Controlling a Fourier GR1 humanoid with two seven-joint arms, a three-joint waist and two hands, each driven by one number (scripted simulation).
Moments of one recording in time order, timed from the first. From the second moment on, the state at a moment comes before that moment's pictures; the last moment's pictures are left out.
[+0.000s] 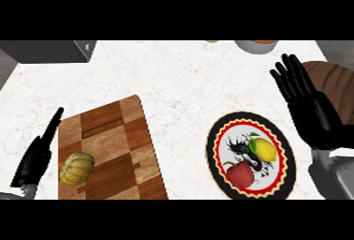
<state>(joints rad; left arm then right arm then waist) -0.03 0.61 -0.31 -1.32 0.08 0.35 -0.10 -0.26 -0.45 0.21 -1.62 -0.49 -0.11 -0.10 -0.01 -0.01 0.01</state>
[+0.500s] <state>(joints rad) -0.10 0.37 -0.34 -1.47 0.33 0.20 -0.06 -0.13 -0.67 0.18 -1.59 -0.19 -0.13 -0.22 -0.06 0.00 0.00</state>
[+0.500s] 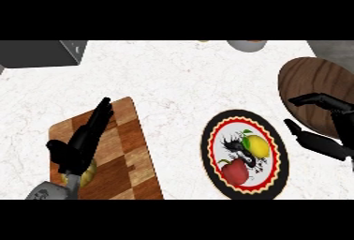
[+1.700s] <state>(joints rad) -0.17 0.29 -0.34 -1.51 0.42 0.11 0.05 0.03 -0.86 0.44 -2.06 0.56 0.03 0.48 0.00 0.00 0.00</state>
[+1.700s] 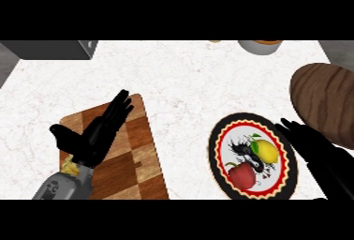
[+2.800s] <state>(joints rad) -0.15 0.22 -0.24 -1.54 0.34 0.04 0.11 -0.14 -0.53 0.46 -1.82 0.73 0.41 0.74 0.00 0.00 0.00</state>
